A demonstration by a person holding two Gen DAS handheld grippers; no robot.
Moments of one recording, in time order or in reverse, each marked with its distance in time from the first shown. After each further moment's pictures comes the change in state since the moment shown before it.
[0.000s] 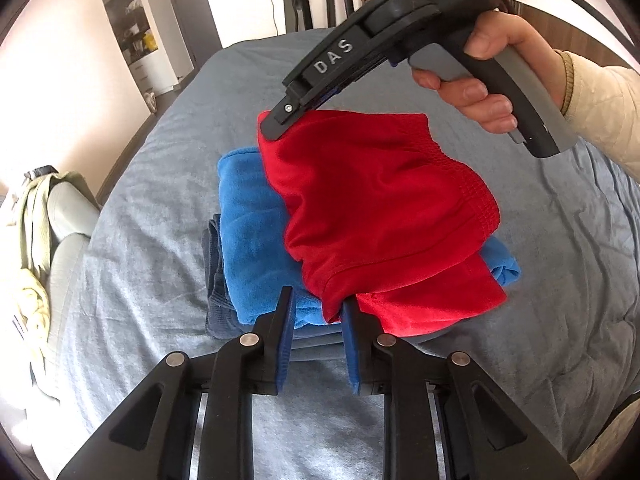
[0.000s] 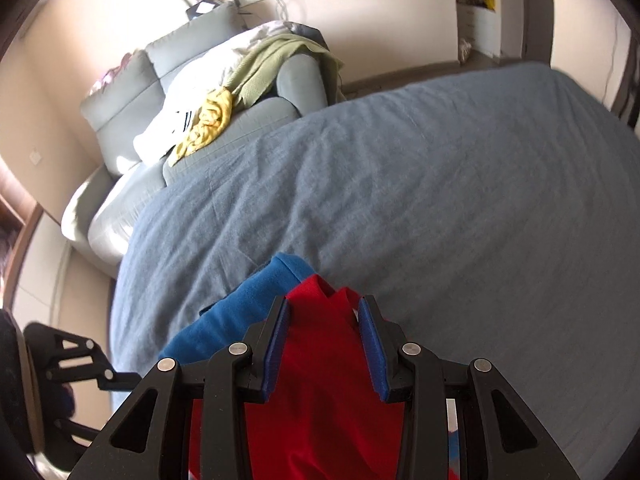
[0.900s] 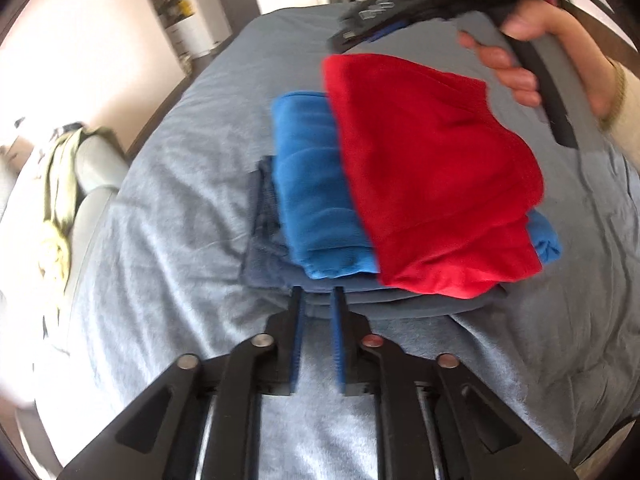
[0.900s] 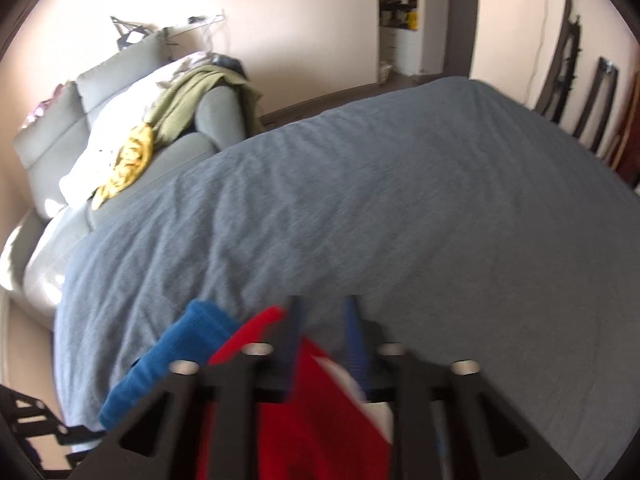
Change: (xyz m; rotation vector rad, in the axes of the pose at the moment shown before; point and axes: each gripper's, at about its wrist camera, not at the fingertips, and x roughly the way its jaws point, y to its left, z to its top) left arm 0.000 0.026 -0.025 -0.131 0.109 0.120; right arm -0.001 -0.011 0.009 0.096 -0.137 -0.324
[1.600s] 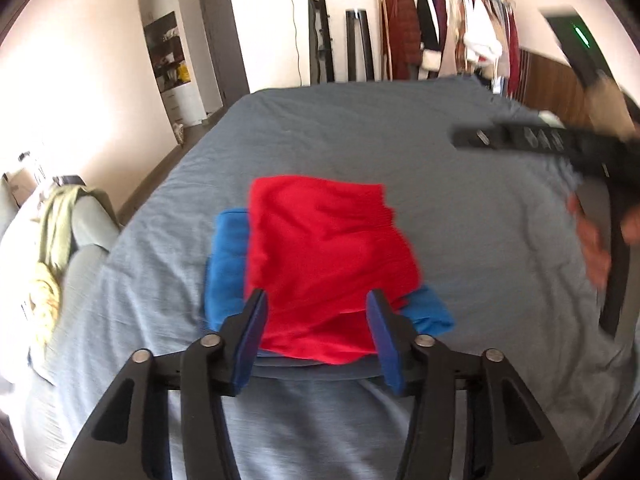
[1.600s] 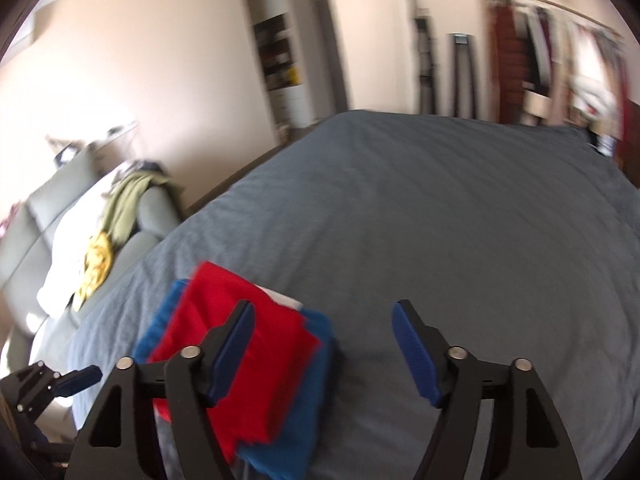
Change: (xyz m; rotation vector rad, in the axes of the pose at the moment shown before) left arm -0.083 -0.074 0.005 -0.001 -0.315 -0.091; right arm -0.185 -0.053 -0.135 0.390 -0.242 -0.209
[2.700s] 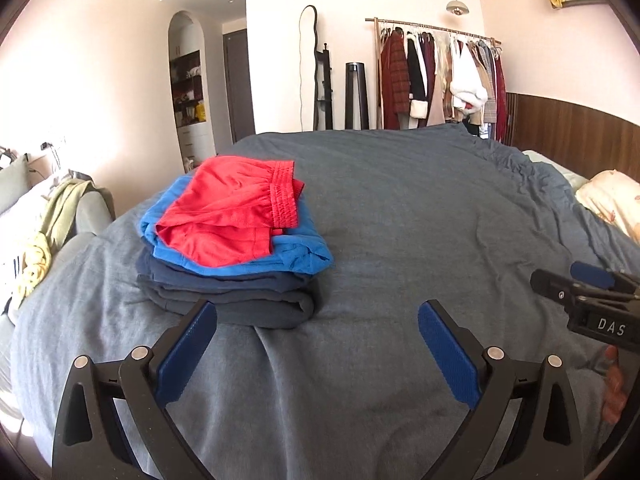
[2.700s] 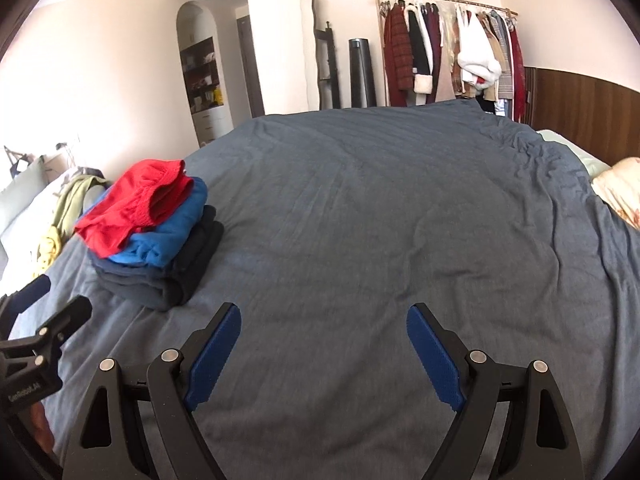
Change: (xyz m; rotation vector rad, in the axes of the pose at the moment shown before) left arm -0.040 -0.118 -0.126 -0.065 -0.223 0.017; right arm -0.133 -0.088 -0.228 0.100 -0.083 -0.232
